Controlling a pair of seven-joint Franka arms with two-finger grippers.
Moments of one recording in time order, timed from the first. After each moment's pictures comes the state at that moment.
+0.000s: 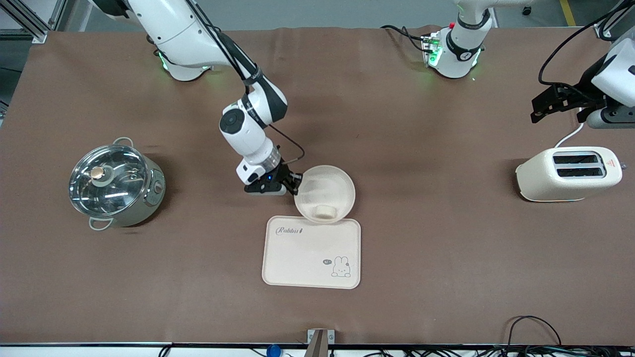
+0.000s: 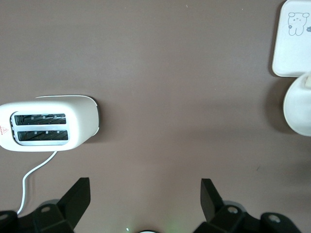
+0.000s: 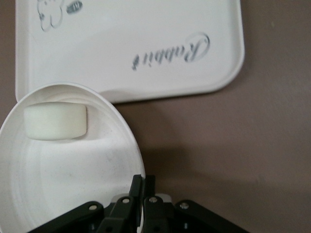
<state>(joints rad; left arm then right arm) 0.00 -0.04 -0.10 -1.58 0.00 1.51 -0.08 0.52 0.55 0.18 -2.06 0.27 2.99 0.51</state>
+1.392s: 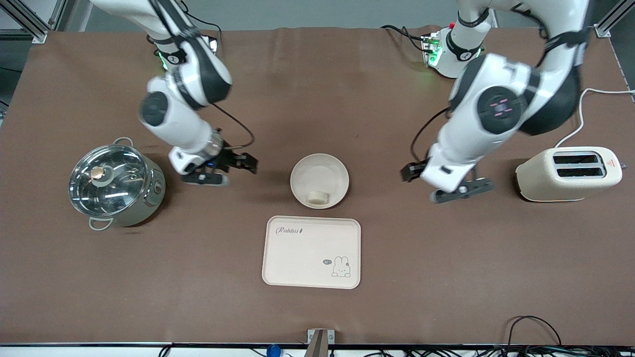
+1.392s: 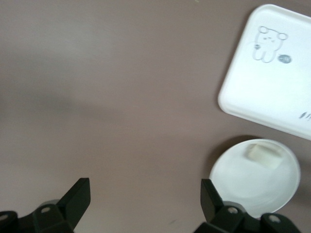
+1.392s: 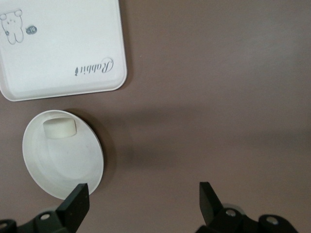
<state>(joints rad) -0.36 0.36 -0.13 -1.58 0.00 1.89 -0.76 0.18 0.11 0.19 -2.06 0.26 2.22 0.35</state>
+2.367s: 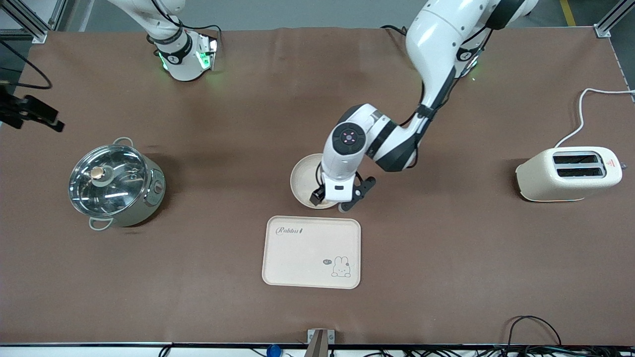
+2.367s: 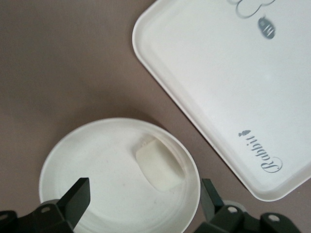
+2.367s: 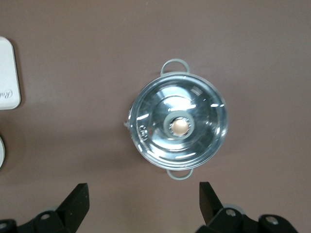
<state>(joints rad) -0.65 0.76 -0.12 -1.40 0.00 2.24 -1.55 -0.26 -0.10 0.09 -1.68 0.03 1.61 -0.07</state>
